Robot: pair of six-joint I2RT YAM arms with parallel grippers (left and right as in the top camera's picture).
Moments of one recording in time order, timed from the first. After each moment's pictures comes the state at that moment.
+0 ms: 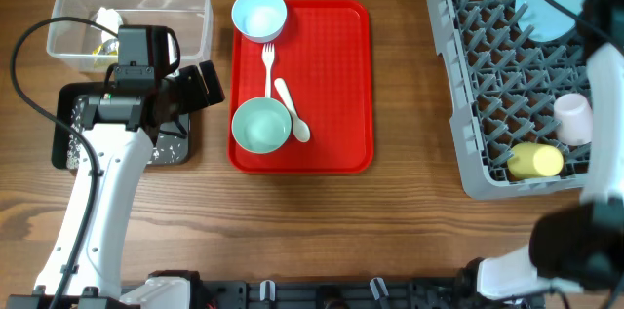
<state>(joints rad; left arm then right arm) -0.04 1.38 1.20 -0.85 0.00 -0.34 -0.27 1.66 1.69 -0.41 0.20 -0.14</state>
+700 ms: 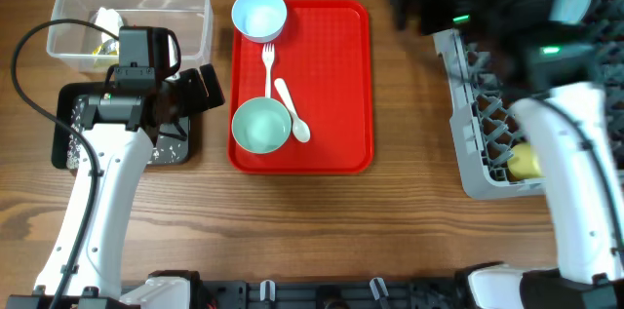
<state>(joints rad) -0.04 1.38 1.20 -0.88 0.01 -0.34 0.28 1.54 1.69 -0.73 -0.26 0.09</state>
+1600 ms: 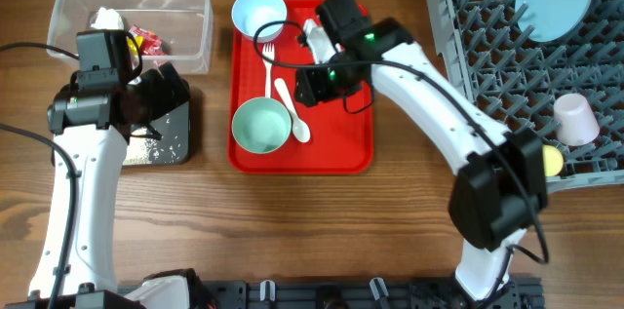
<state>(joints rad) 0.12 1.38 1.20 -0.91 -0.01 -0.43 0.54 1.99 1.69 -0.95 -0.36 0.18</state>
